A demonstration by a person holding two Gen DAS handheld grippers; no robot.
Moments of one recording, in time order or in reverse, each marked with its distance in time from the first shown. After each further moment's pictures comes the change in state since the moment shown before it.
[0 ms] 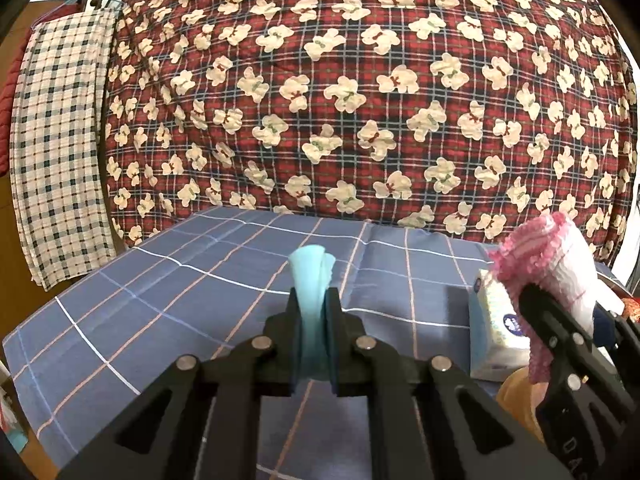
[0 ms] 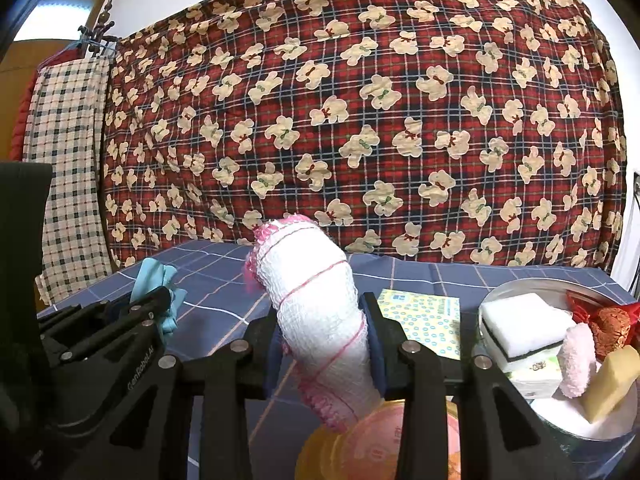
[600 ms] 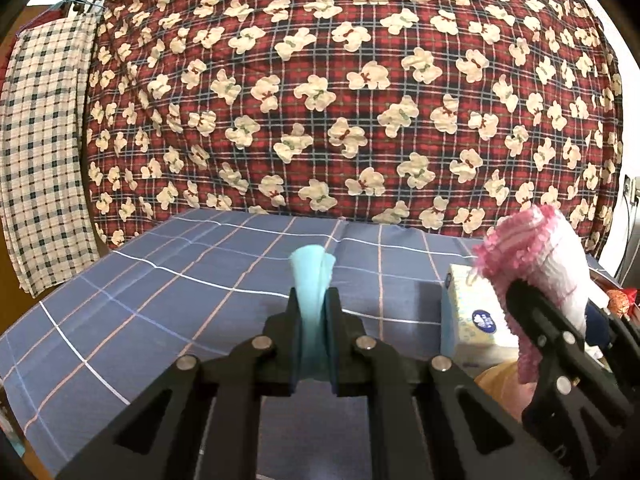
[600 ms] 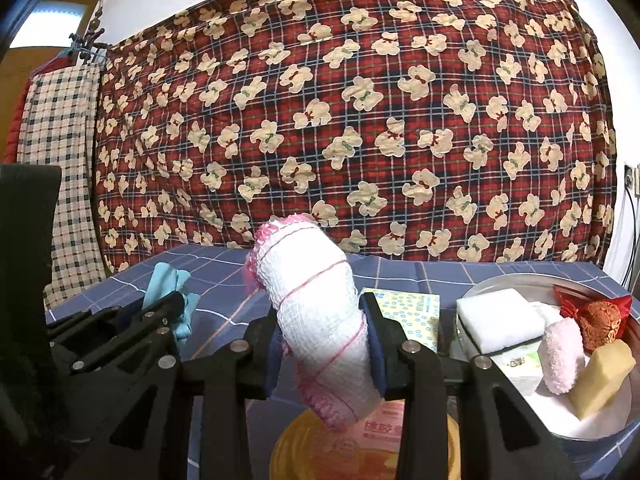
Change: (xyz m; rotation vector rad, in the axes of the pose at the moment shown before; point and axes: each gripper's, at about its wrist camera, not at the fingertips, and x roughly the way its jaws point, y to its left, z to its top) left arm -0.001 -0.025 -0.003 0.029 0.007 -0.054; right arm -0.007 -0.020 -0.001 0.027 -0.007 -0.021
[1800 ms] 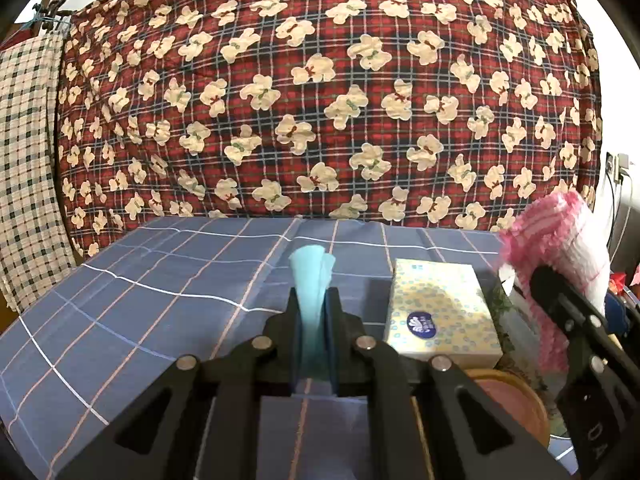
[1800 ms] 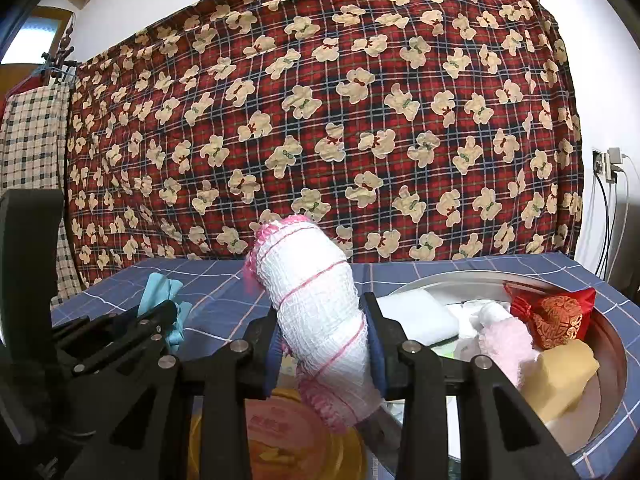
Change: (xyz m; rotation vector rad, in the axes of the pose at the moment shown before) left arm 0.005 -0.058 0.000 0.069 0.005 -0.058; right arm -0.014 -0.059 0.001 0.055 -0.022 -0.091
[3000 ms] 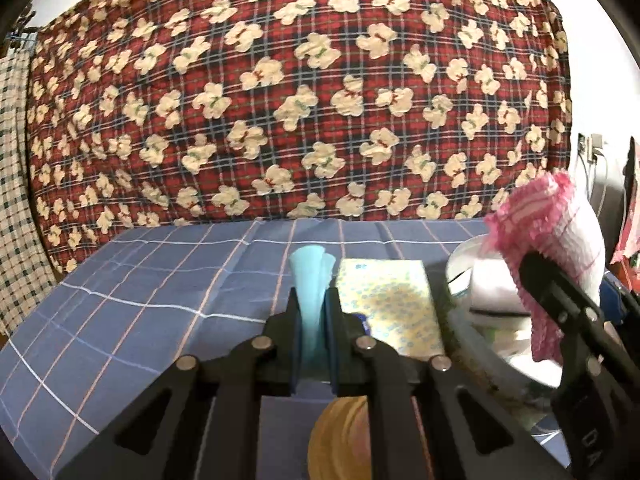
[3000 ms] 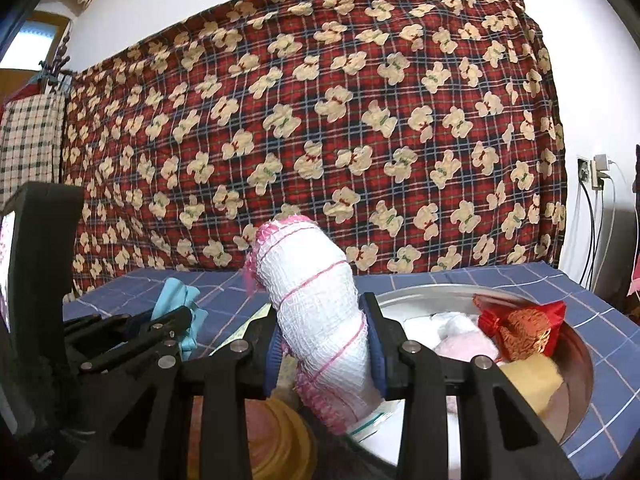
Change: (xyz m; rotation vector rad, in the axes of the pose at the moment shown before) left arm -0.009 -0.037 0.014 0.070 0.035 -0.101; right arm -0.018 -0.027 0.010 0.009 -0.043 -0.025
